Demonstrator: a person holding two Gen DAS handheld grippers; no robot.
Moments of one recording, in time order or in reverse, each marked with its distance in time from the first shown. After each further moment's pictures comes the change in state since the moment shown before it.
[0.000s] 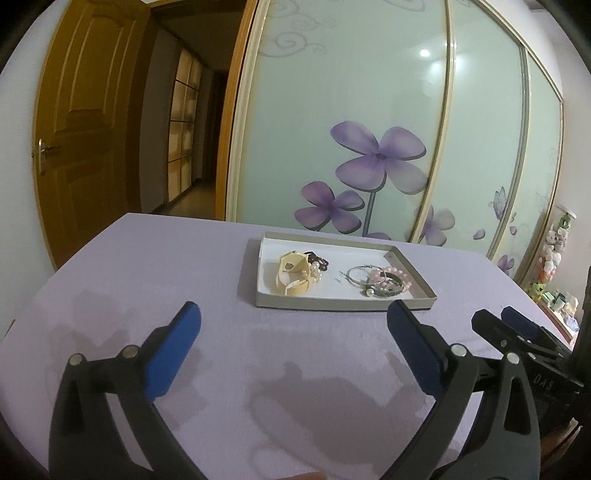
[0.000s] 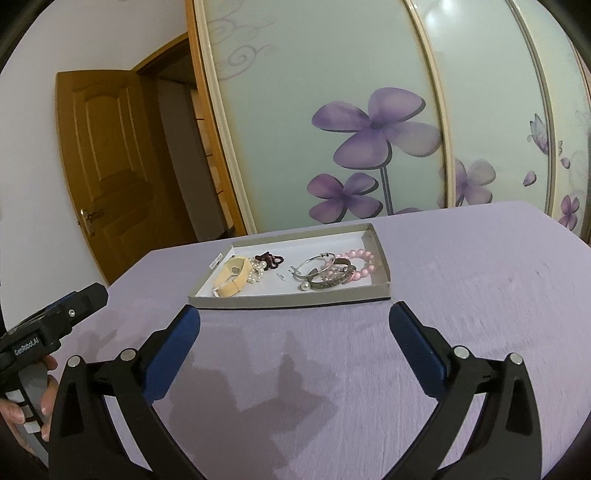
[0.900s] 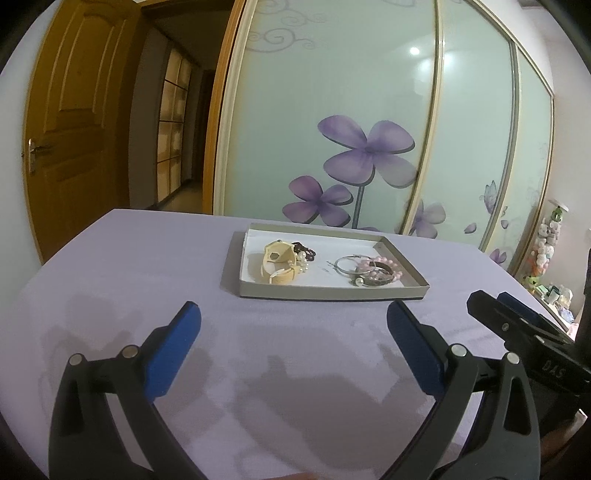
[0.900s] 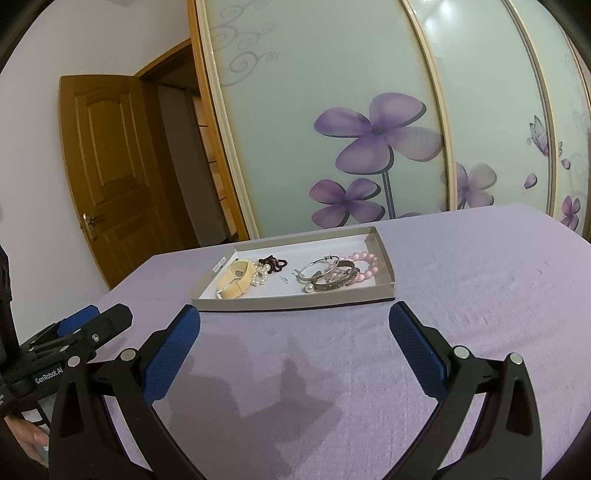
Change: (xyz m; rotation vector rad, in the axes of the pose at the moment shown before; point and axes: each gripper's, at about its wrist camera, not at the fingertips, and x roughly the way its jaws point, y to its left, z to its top) left arm 0.011 -0.010 -0.016 0.020 0.000 -0.045; right arm 0.001 0.000 -0.004 0.011 -0.026 0.018
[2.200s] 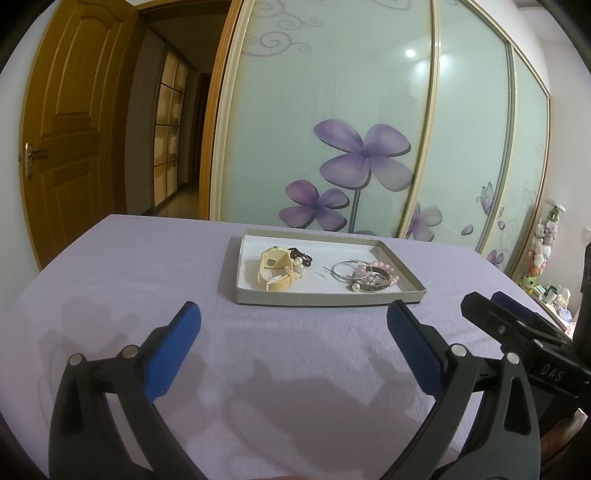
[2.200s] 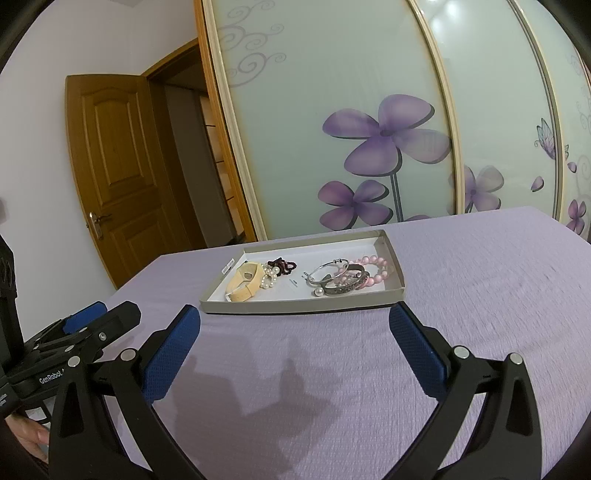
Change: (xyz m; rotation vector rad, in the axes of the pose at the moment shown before) left arm -0.001 -0.002 0.003 0.002 -0.010 -0.009; right arm 0.000 0.010 0.005 -0.009 -0.005 0.018
